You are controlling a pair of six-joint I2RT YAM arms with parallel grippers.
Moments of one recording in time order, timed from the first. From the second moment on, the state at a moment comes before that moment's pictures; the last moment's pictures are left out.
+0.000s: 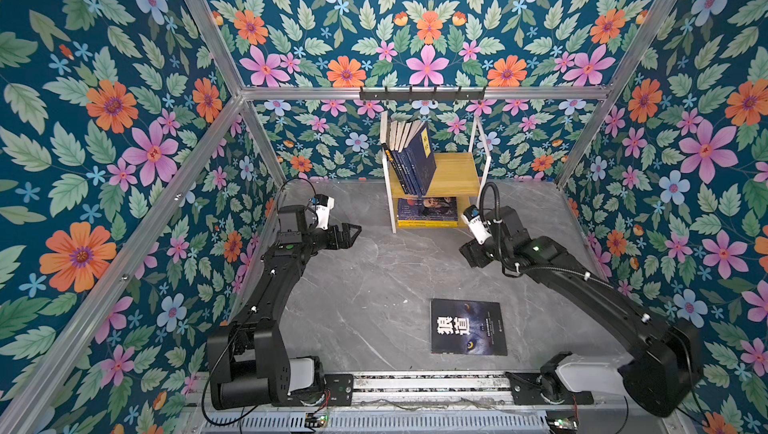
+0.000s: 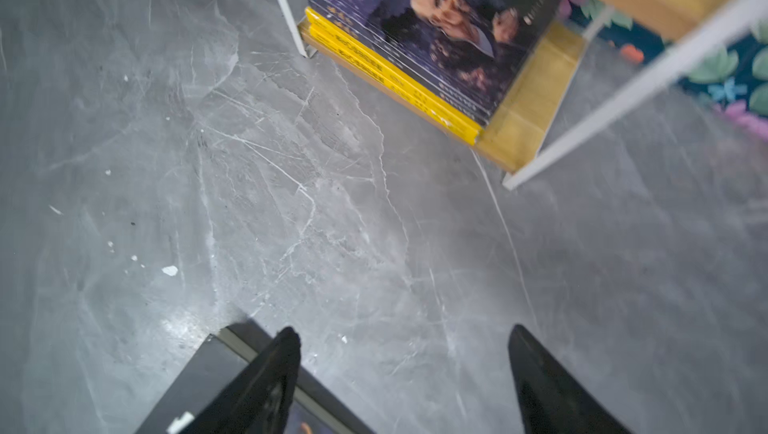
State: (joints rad) left arm 0.03 1.32 0.91 -0.22 0.65 -0.11; right arm 0.54 1.24 1.03 -0.58 0.05 0.00
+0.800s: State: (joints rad) left arm 0.02 1.33 0.91 -0.22 0.65 -0.12; right arm 0.50 0.96 0.58 -0.79 0.01 0.77
